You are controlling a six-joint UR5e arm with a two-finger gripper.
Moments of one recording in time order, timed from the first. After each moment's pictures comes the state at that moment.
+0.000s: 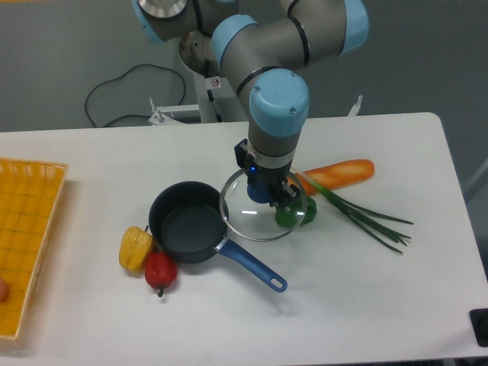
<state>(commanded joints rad) 2.48 -1.84 -1.52 -1.43 1.55 1.25</state>
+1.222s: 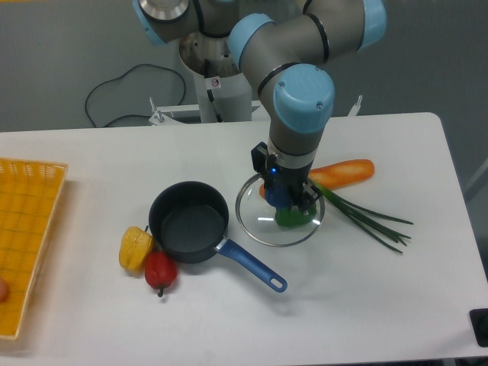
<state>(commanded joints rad) 2.53 -1.88 -1.47 -1.39 1.54 1.25</state>
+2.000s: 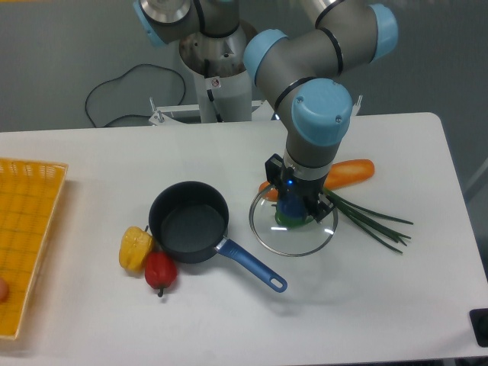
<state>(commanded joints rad) 2.56 -1.92 -1.46 -1.37 1.54 1.21</state>
